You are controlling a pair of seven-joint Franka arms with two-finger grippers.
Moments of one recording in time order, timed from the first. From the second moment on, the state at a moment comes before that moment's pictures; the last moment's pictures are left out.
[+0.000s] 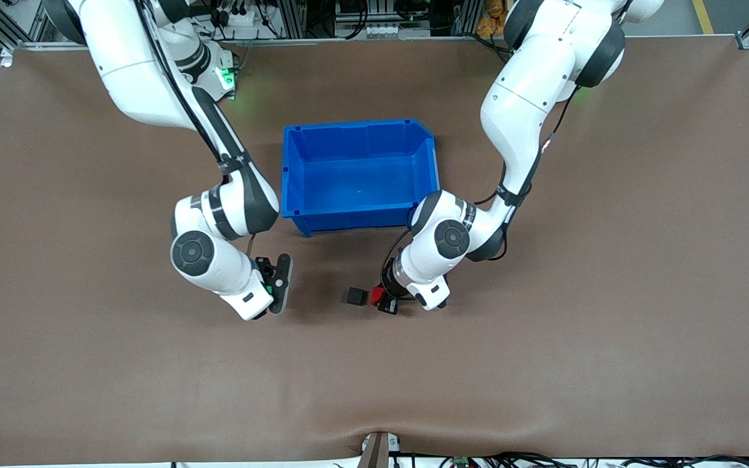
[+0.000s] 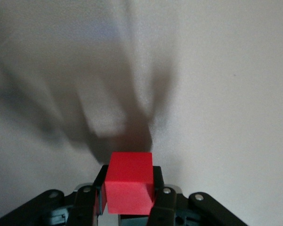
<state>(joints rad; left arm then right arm) -0.59 1.01 -0.06 -1.22 -0.34 2.51 -1.81 0.42 0.73 -0.05 -1.50 0.14 2.26 -1.15</state>
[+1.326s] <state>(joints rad) -0.63 1.03 -0.06 -1.22 -0.34 2.55 -1.99 0.56 0.82 -0.05 -1.46 0.16 2.39 -0.96</state>
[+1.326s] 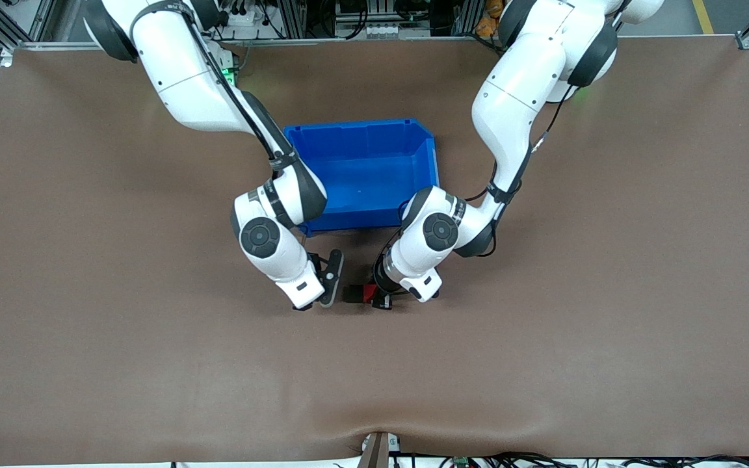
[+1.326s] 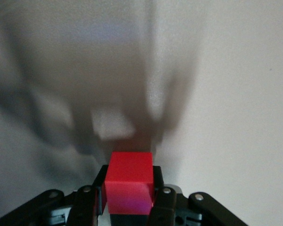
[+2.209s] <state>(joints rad) -0.63 1.02 -0.05 -1.20 -0.29 2.53 -1.98 0.60 0.87 -0.05 -1.42 0.16 2.44 -0.91</state>
